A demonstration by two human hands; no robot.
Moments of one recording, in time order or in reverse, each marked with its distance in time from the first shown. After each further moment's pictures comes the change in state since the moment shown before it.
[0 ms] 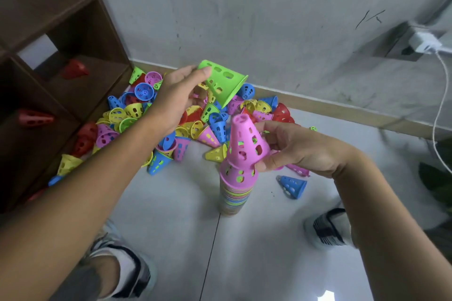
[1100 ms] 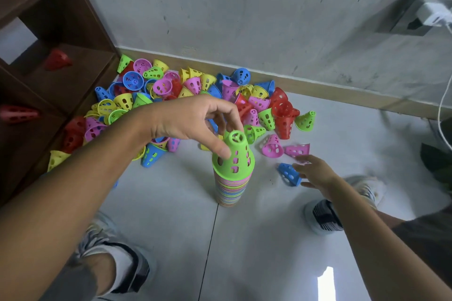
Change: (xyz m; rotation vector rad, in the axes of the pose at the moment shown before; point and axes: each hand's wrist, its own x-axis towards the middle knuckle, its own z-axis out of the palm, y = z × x) left_hand -0.021 0.004 0.016 0.548 -0.884 -0.150; right_hand -0.001 0.193 -0.050 0.085 0.813 0.550
